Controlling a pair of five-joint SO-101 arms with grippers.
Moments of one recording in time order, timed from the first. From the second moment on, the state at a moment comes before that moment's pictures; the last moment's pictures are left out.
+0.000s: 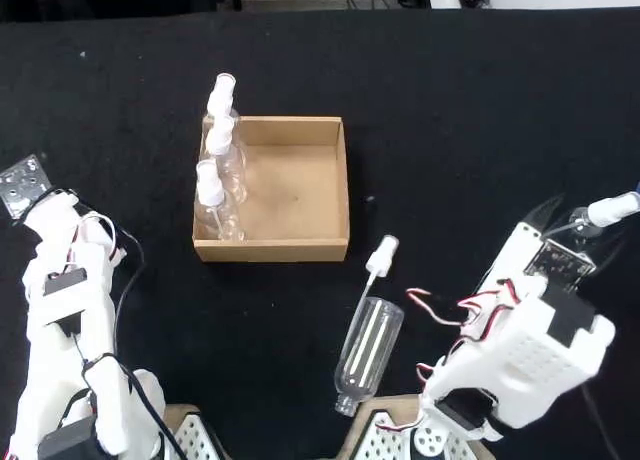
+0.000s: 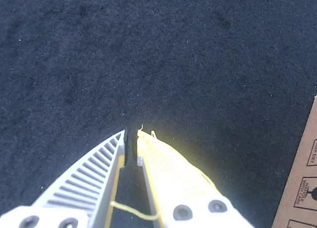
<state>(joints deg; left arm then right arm) -28.8 -33.5 70.0 12.1 8.3 38.0 15.0 80.2 -87.1 3.9</state>
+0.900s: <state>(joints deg) -28.8 -33.5 70.0 12.1 8.3 38.0 0.7 79.6 -59.8 5.1</state>
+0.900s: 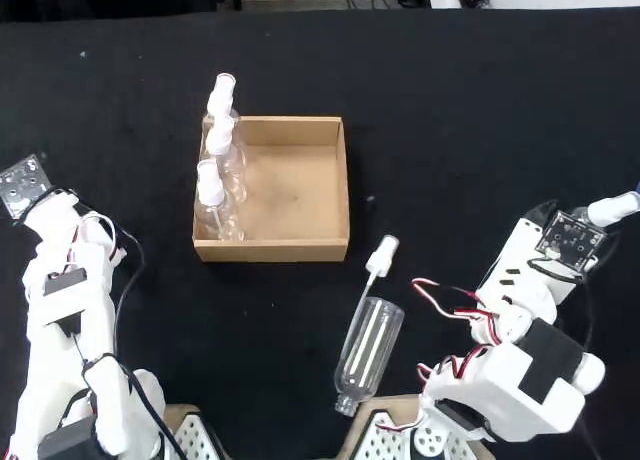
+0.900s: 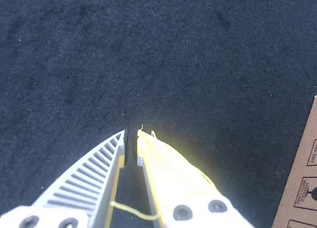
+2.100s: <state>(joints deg) -28.6 -33.5 70.0 12.1 8.3 36.8 -7.0 82.5 -59.6 7.9</state>
